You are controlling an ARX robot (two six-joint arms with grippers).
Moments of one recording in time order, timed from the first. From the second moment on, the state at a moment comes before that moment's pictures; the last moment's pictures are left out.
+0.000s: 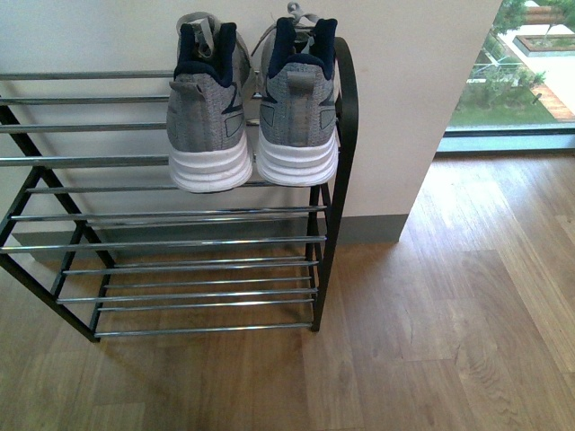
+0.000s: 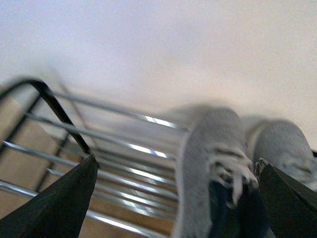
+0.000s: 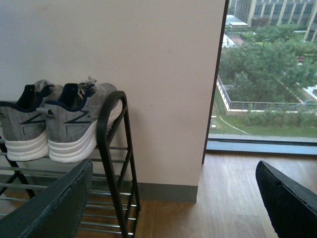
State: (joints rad) left arm -0.43 1.68 1.22 -0.01 -0.59 -0.36; right arm 0.00 0.00 0.02 0.00 0.00 0.00
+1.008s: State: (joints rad) left arm -0.11 0.66 0.16 0.50 -0.11 0.00; right arm 0.00 0.00 0.02 0.00 0.00 0.00
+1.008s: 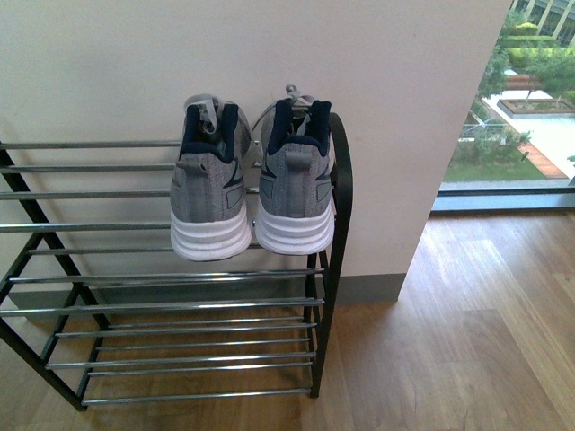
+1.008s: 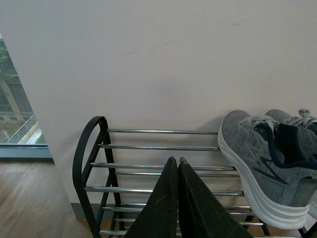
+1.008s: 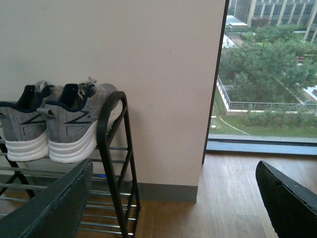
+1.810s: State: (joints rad) left arm 0.00 0.31 0.02 0.31 0.00 0.00; right arm 0.00 0.00 0.02 0.00 0.00 0.00
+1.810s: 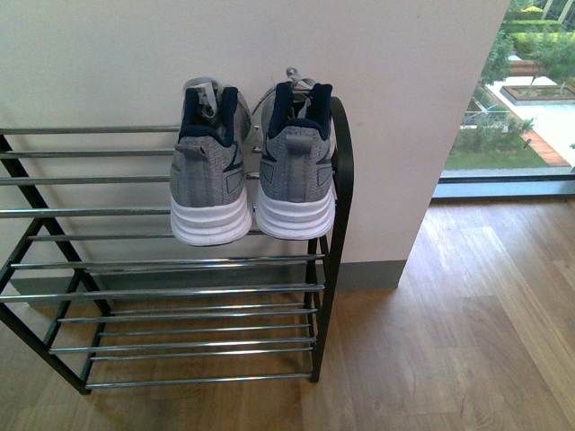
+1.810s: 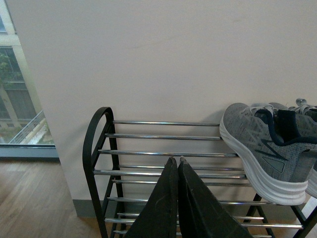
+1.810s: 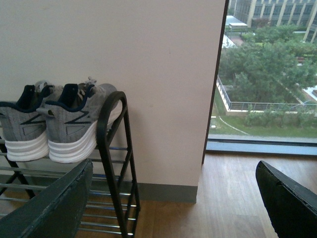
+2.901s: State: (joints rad) left arm 0.00 0.02 0.02 0.00 0.00 0.00; right arm 0.00 0.00 0.02 0.00 0.00 0.00
